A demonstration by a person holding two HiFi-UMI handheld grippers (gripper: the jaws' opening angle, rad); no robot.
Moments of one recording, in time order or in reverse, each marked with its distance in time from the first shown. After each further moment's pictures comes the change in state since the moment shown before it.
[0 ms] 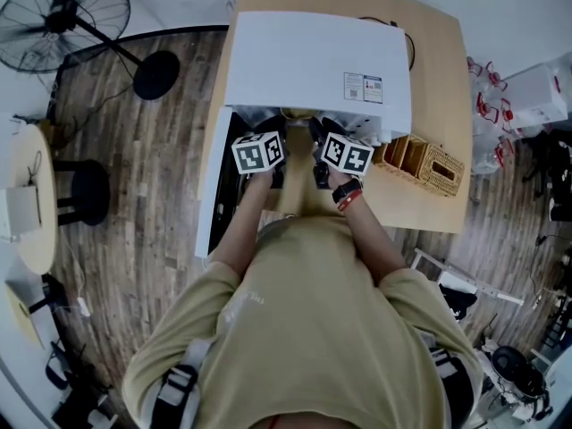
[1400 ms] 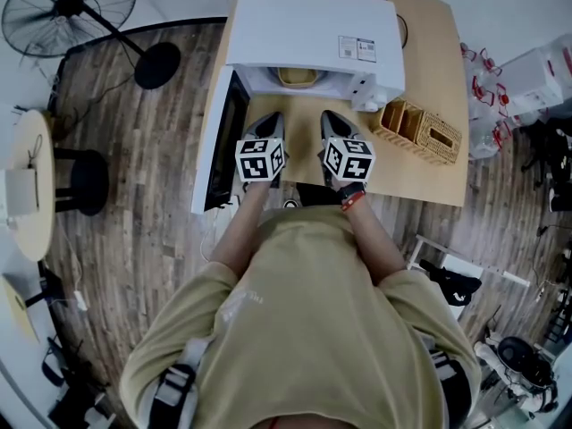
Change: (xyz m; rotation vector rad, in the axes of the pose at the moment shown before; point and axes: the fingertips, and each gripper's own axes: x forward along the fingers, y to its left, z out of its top) left arm -0.096 -0.038 -0.051 0.221 -0.124 0.023; right arm -0.107 0.032 -0.037 -0.277 -0.131 -0.045
